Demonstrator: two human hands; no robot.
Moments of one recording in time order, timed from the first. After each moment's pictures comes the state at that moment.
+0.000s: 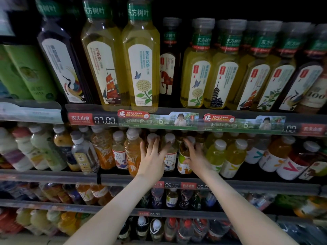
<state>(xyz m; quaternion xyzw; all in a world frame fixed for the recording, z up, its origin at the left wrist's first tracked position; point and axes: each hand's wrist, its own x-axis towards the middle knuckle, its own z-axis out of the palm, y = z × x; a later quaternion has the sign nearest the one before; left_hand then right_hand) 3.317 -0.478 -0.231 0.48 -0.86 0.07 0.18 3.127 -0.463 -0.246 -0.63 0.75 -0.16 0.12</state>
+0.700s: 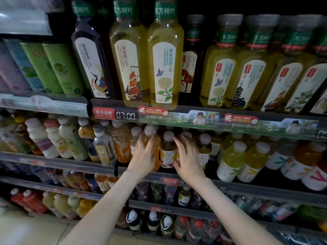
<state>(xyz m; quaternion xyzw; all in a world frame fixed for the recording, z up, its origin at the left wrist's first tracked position) 3.390 -0.492 -0.229 0.52 -0.81 -0.09 0.25 3.211 -0.451 -0.240 -0.74 0.62 -0.28 -0.03</state>
